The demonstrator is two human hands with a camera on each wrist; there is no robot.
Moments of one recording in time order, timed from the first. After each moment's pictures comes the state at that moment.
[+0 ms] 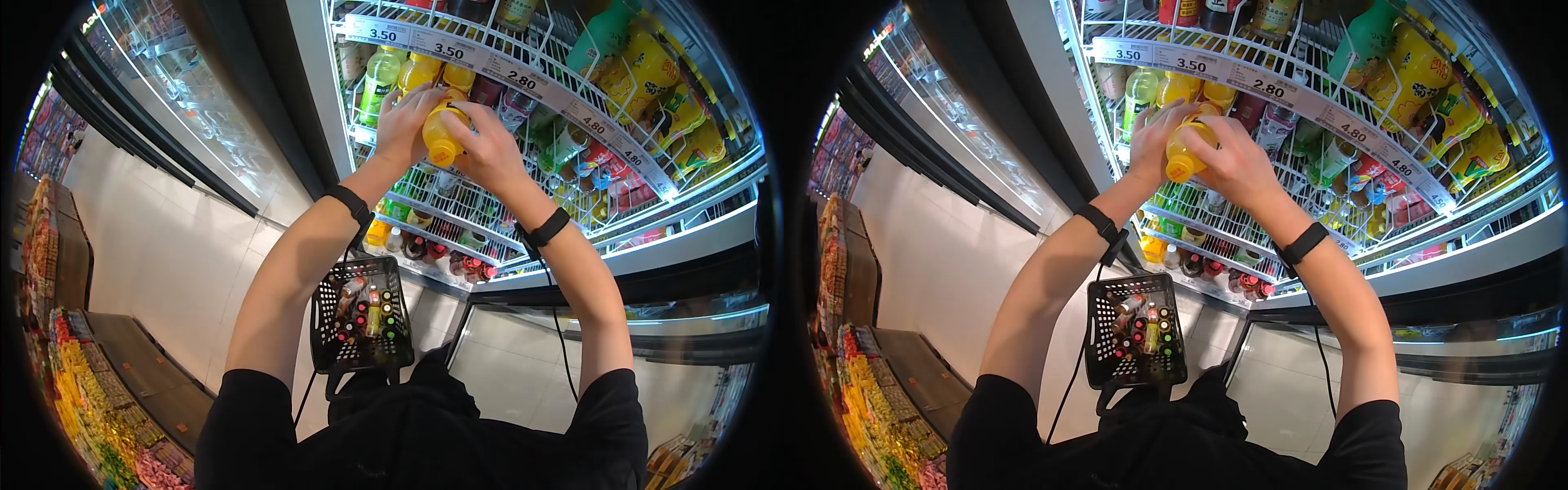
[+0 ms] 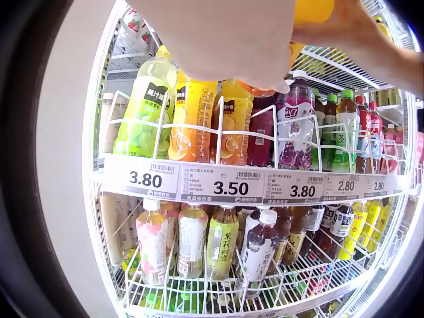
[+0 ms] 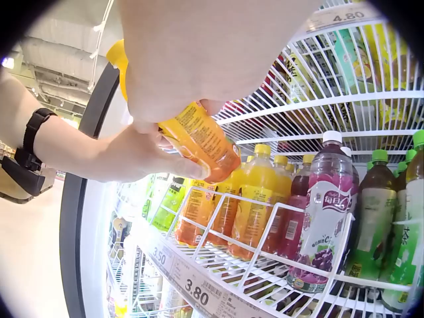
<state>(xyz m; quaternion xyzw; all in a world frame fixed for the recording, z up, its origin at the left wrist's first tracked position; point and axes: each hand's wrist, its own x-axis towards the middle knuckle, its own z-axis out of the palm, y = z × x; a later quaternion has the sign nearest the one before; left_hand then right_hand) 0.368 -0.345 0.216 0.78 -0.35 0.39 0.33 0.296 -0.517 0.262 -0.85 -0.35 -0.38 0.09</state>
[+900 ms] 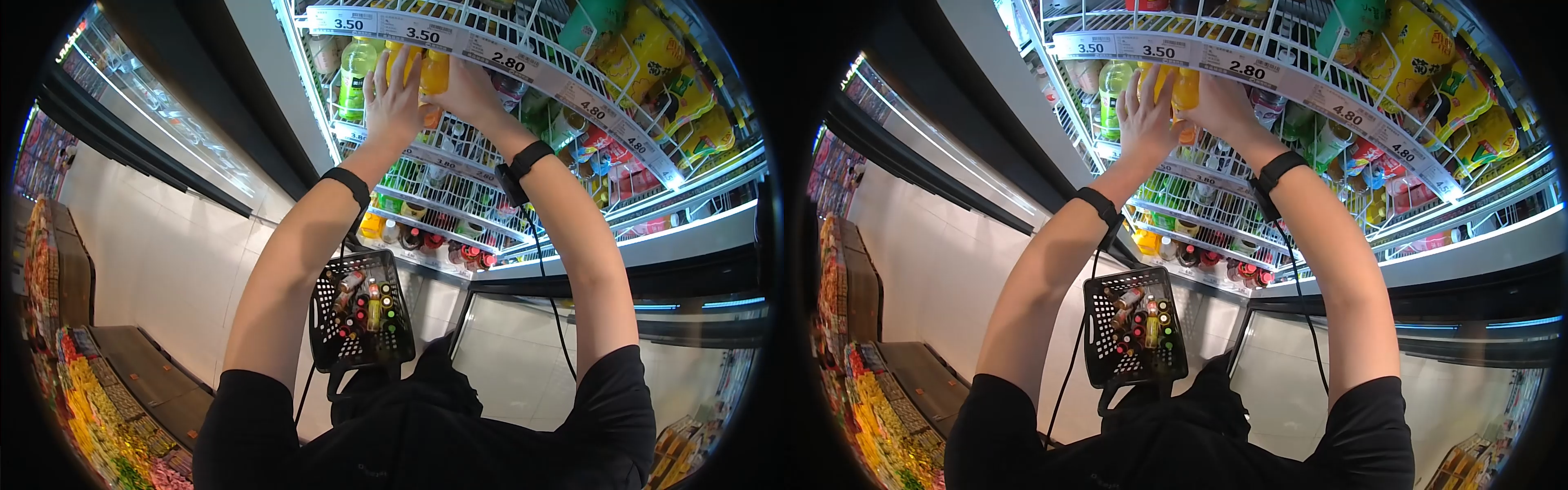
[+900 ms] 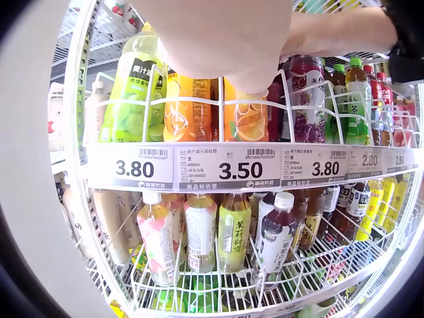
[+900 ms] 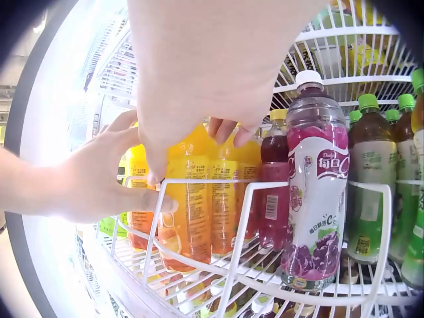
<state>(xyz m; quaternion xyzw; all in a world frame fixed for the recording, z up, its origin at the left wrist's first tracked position) 0.403 -0.377 0.192 0.89 -0.24 0.35 0.20 0.405 -0.543 0.242 -0.92 -0.19 -0.28 0.20</state>
